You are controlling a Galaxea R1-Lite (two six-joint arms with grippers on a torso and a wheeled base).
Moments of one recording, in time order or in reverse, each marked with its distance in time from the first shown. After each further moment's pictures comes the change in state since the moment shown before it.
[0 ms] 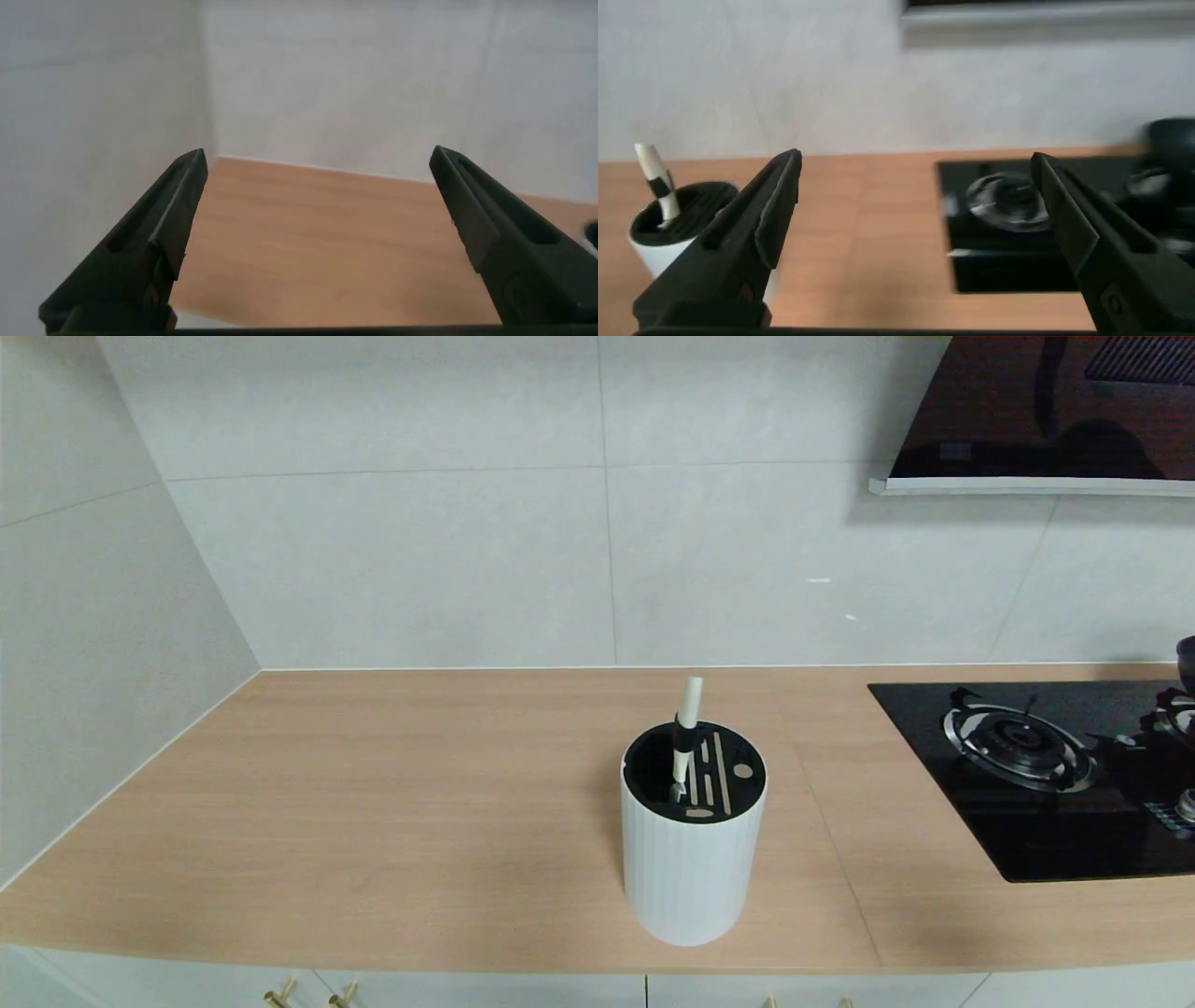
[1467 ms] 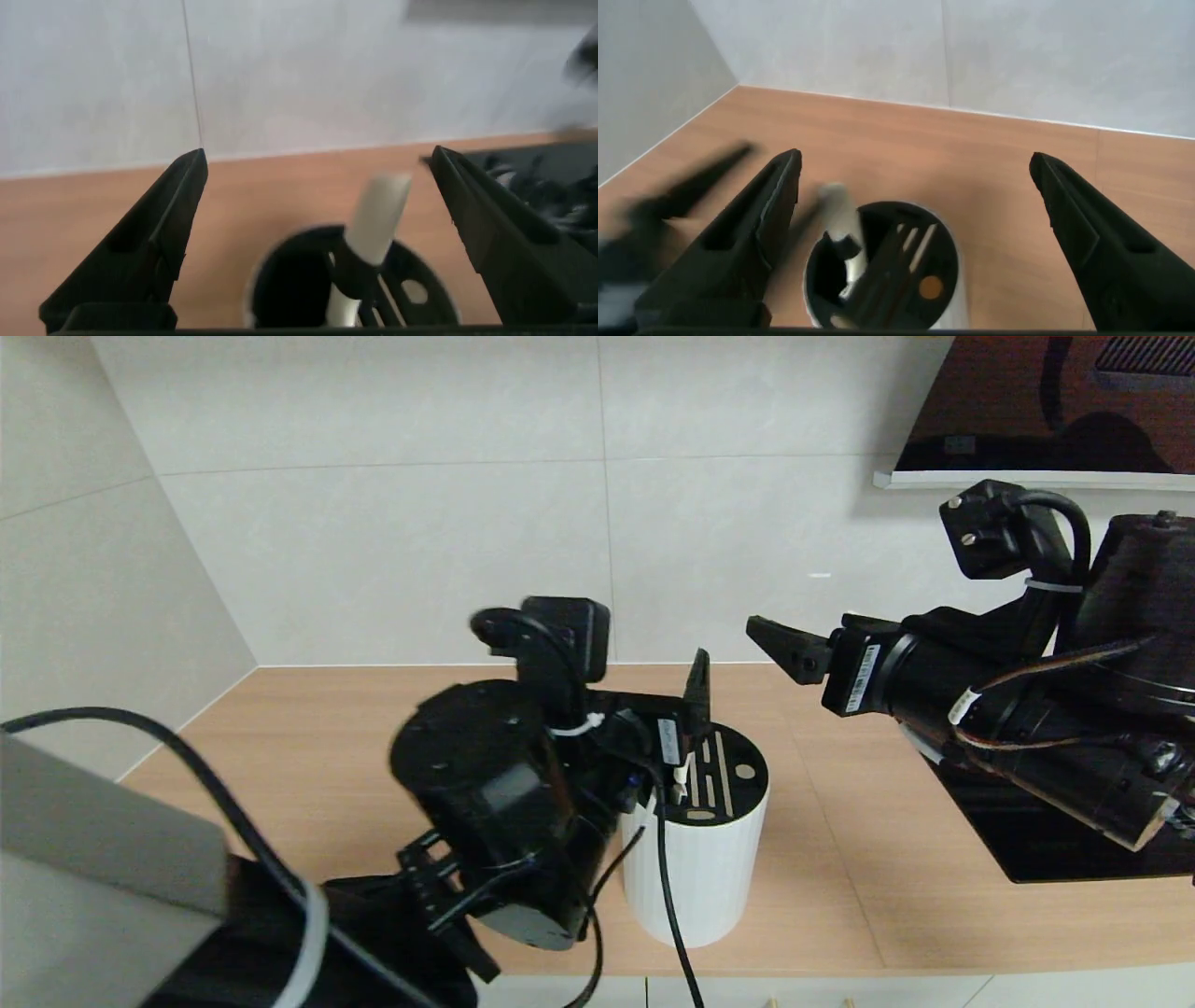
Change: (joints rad) left arm -0.748 1.690 -0.230 -1.341 0.197 -0.069; right arm 0.494 1.197 -0.364 -0.644 -0.014 0.190
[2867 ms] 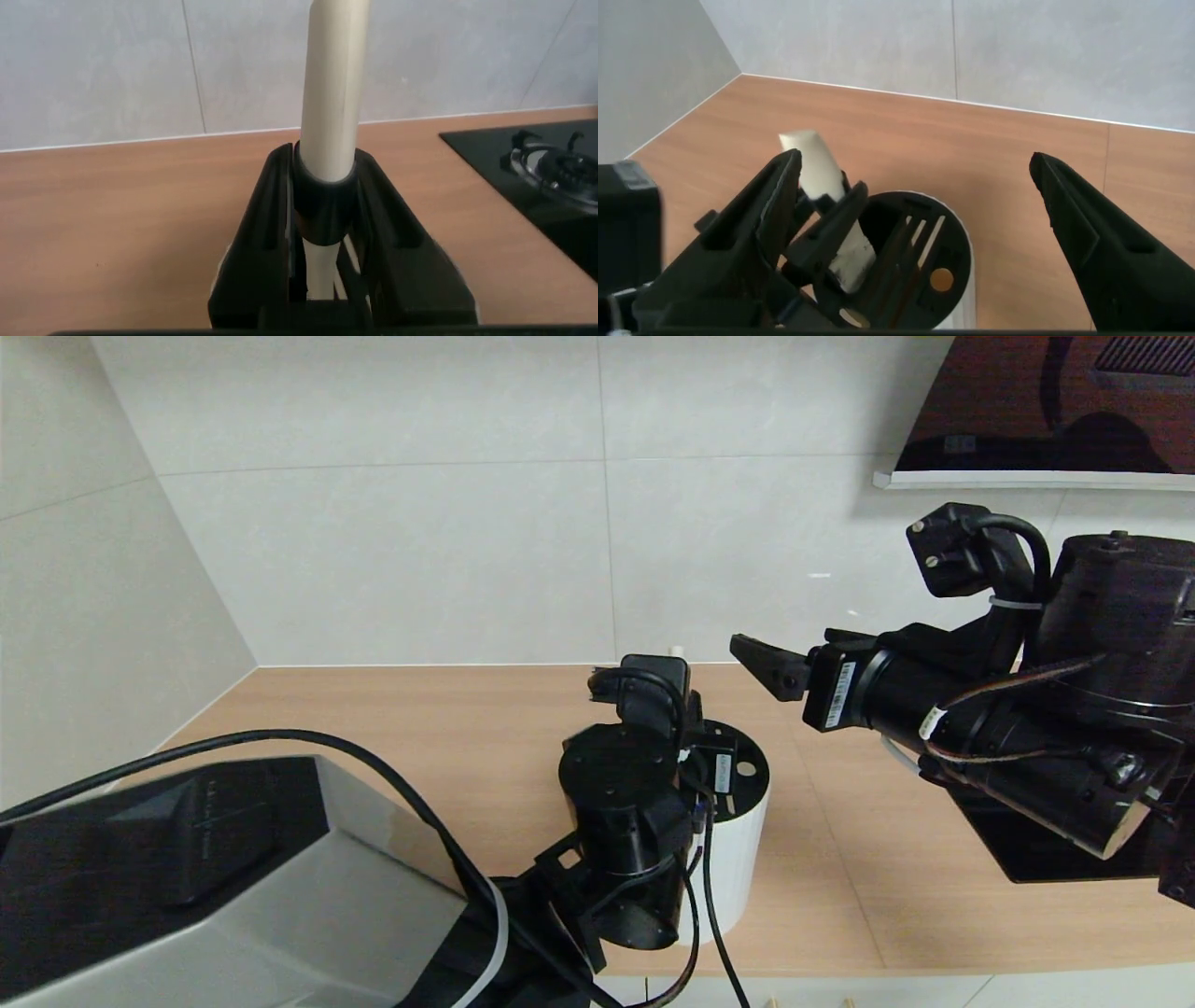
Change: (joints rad) left arm -0.040 0.250 -0.166 0.021 0.113 -0.004; right arm 0.018 0.041 -0.002 0.000 0.005 0.000
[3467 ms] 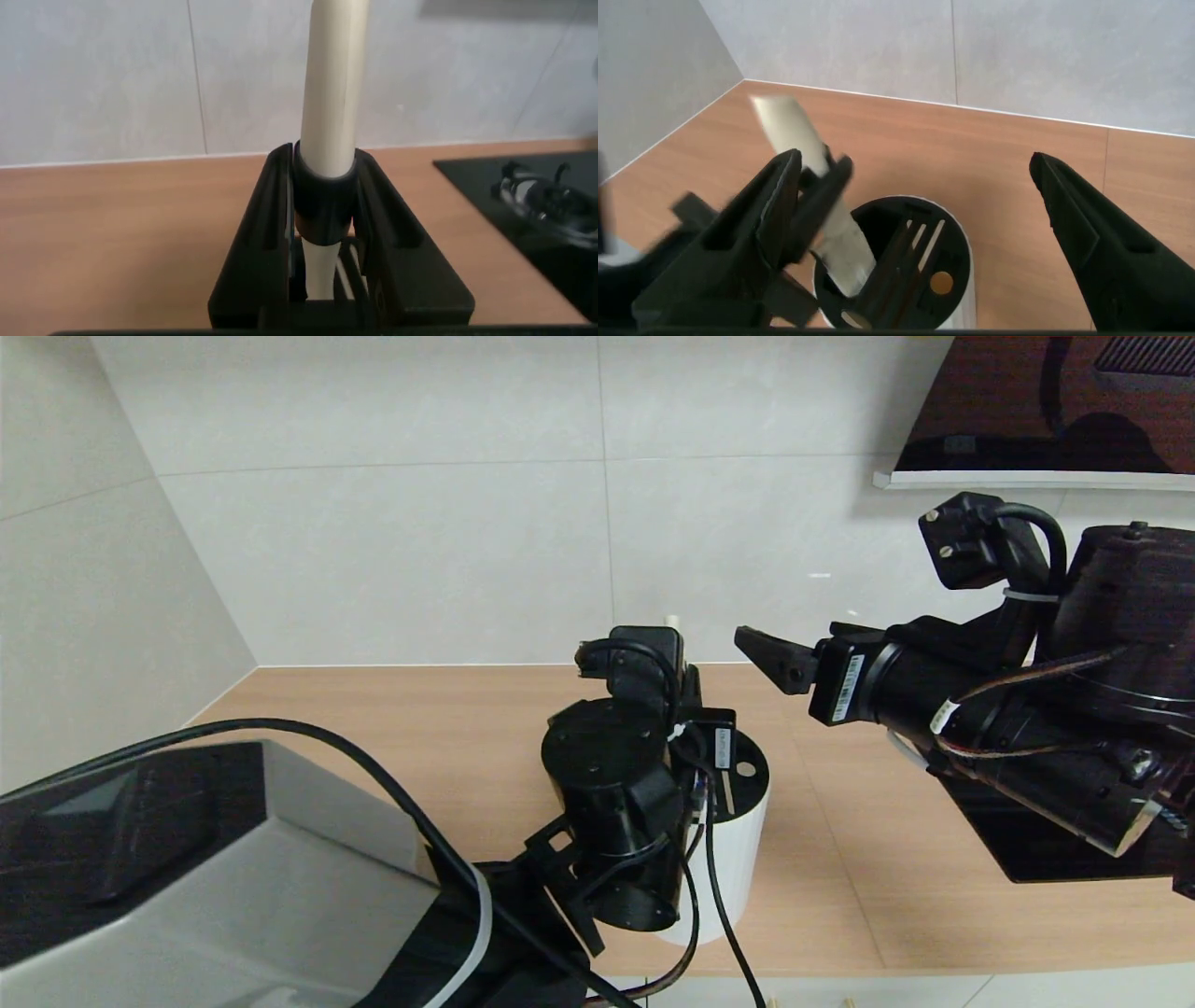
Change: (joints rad) left arm 0.000 -0.032 -0.029 0.001 0.008 0.008; right arm 0.000 -0.013 -0.002 0.000 0.000 0.000
